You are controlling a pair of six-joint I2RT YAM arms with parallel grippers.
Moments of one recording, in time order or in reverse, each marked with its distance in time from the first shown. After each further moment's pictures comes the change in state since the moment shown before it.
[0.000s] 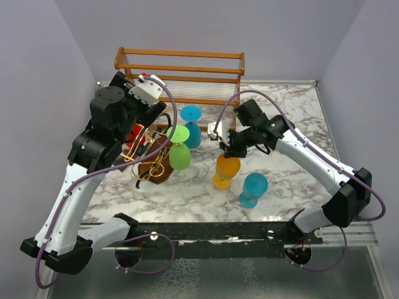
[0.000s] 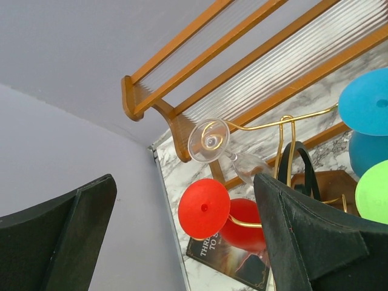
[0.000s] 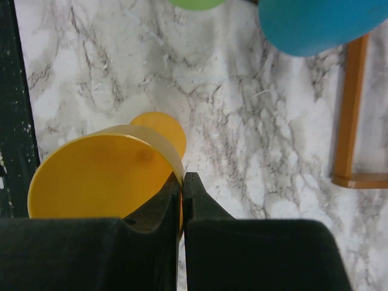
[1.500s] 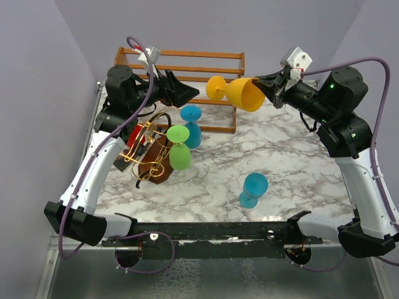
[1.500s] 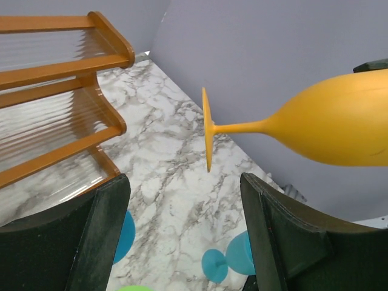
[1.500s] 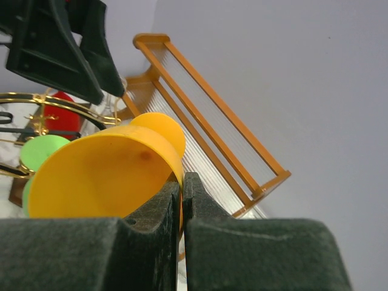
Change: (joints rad) left arm 0.143 0.236 -0.039 0.475 0.895 -1.058; right arm -0.219 -0.283 0.353 0.433 0.049 0.386
